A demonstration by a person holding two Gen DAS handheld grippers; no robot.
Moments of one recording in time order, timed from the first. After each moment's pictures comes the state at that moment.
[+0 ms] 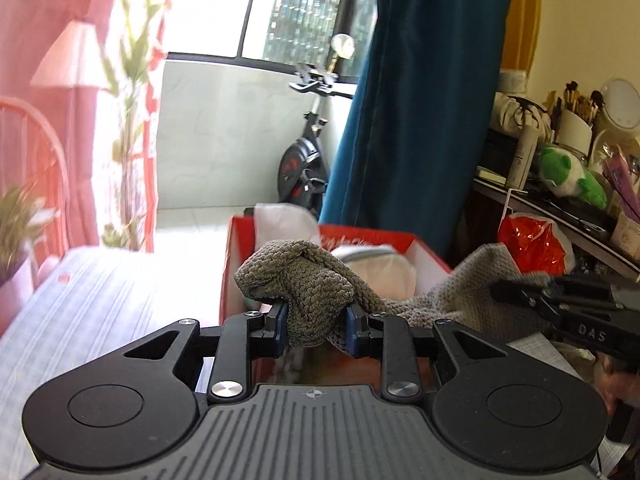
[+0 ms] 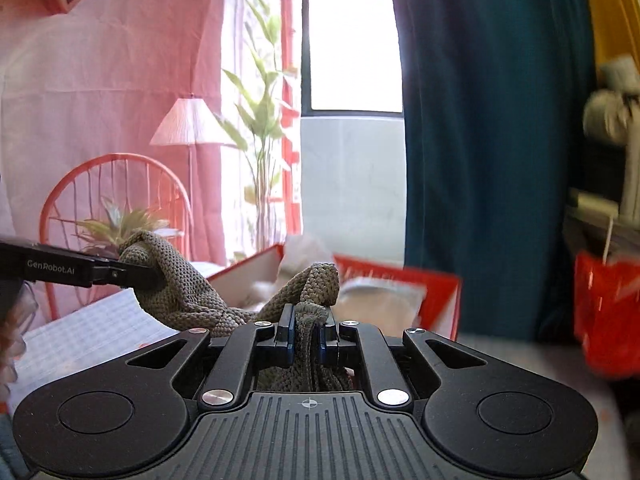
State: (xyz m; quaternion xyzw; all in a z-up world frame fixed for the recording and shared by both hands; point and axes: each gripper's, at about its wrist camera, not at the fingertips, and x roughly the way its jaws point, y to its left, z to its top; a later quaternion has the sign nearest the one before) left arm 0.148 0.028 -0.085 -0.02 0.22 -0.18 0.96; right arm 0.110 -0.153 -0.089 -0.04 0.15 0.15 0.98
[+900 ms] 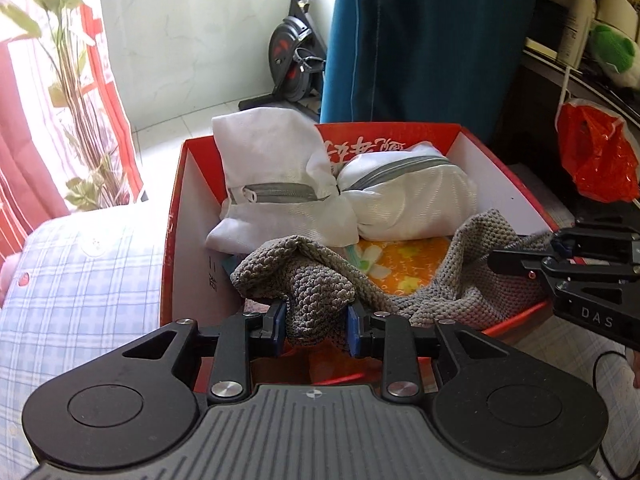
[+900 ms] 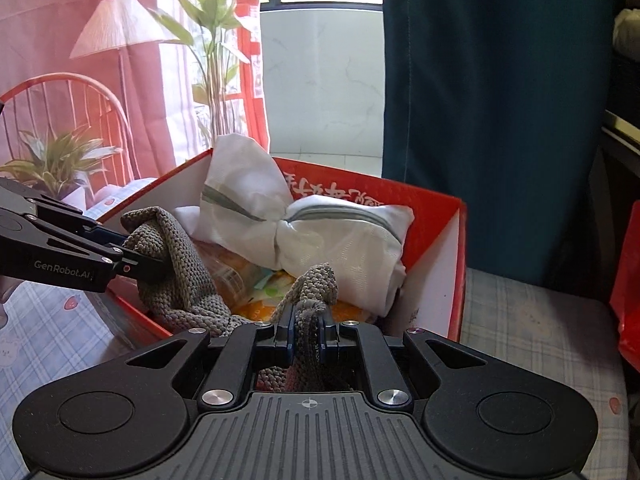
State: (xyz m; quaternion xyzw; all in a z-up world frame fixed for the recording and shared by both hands) left arm 0.293 -0.025 -0.138 0.07 0.40 -0.18 0.89; right arm 0.232 -0.153 -0.143 -0.04 0.32 0.11 0.94
